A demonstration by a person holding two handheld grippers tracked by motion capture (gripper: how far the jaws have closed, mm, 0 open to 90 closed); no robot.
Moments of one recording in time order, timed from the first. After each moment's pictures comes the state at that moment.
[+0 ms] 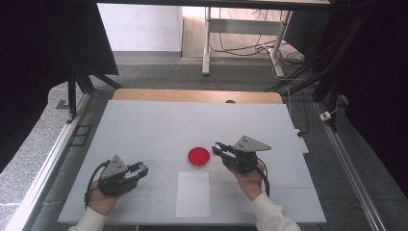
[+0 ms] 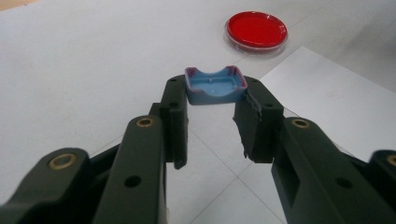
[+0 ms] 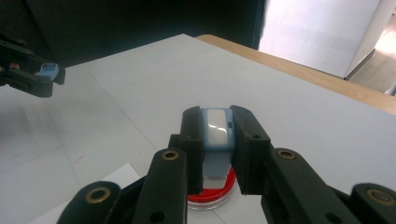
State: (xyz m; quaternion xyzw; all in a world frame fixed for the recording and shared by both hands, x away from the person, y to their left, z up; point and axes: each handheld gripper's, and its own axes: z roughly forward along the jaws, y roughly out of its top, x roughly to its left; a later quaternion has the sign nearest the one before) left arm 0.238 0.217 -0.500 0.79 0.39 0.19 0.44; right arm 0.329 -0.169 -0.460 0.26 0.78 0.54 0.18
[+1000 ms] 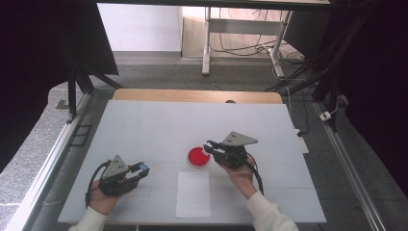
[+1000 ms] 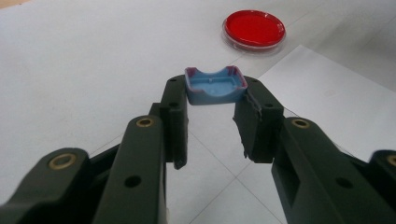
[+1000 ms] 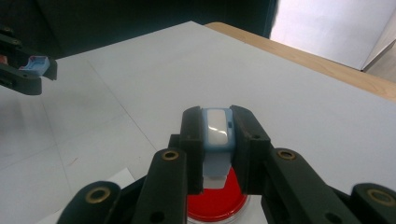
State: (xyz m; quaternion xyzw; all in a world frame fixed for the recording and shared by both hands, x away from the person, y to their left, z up) left arm 0.239 0.215 -0.502 0.79 0.39 0.18 0.43; right arm 0.349 -0.144 -0.470 0.25 0.80 0.52 0.16
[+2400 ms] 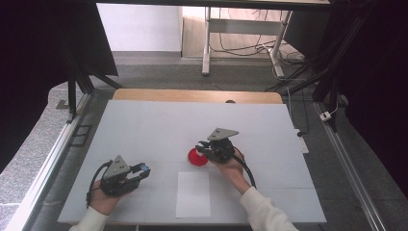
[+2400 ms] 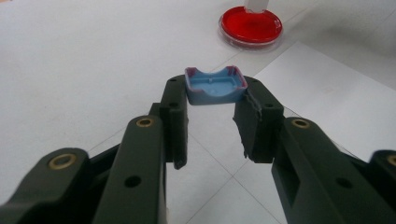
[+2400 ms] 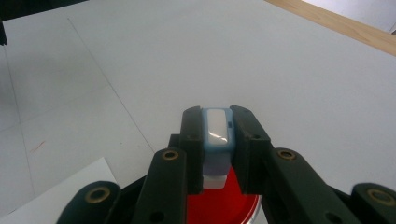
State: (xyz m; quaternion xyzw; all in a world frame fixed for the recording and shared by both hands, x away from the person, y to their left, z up) left arm 0.240 0.213 -0.503 0.79 0.39 0.18 0.43; right arm 0.379 -0.113 -0.492 0.24 0.85 0.45 0.14
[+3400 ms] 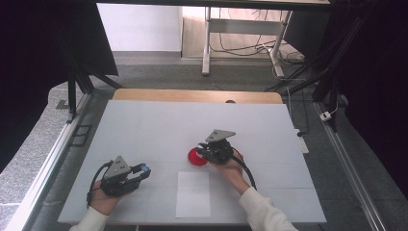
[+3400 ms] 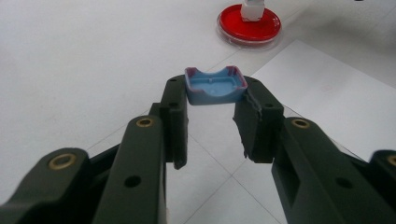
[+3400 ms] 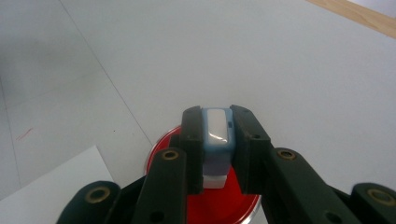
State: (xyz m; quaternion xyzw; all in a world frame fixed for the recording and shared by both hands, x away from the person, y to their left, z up) left arm 0.240 0.212 -0.505 0.80 0.39 0.18 0.43; right arm 0.380 -0.110 -0.501 0.24 0.86 0.43 0.13
